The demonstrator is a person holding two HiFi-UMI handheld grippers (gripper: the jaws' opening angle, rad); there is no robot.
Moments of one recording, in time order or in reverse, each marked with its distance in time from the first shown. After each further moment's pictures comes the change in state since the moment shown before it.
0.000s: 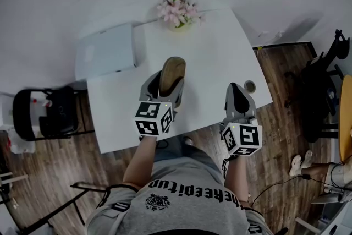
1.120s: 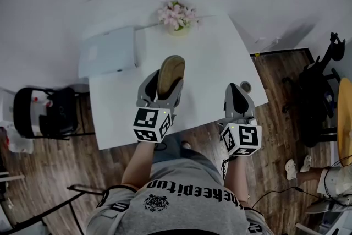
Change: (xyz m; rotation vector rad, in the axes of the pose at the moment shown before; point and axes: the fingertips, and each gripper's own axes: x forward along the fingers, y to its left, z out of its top) left arm -0.044 -0.031 0.034 0.095 -0.178 0.003; right arm -0.032 0.004 0.018 -0.025 -0.063 0.021
